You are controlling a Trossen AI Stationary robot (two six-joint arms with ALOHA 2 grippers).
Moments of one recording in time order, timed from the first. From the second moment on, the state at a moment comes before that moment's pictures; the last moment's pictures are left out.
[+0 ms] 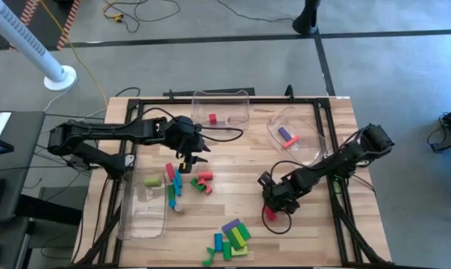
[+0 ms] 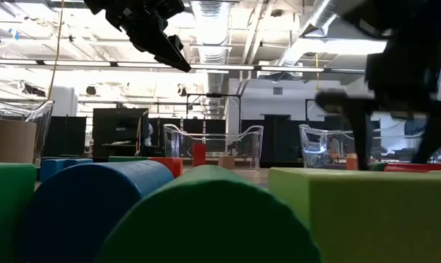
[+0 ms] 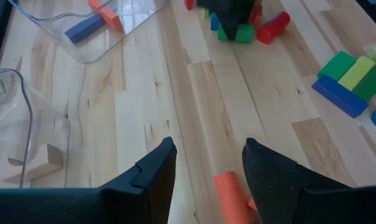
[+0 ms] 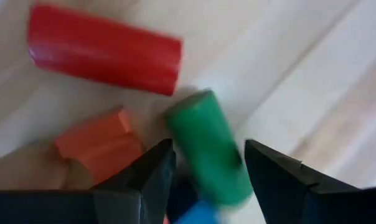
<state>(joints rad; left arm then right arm) 0.15 1.30 1.03 -0.43 0.18 0.30 0.41 1.61 0.83 -0.49 0.12 -0.44</state>
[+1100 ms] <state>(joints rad) 0.15 1.30 1.03 -0.43 0.17 0.32 0.34 1.72 1.10 -0.56 0.17 -0.34</state>
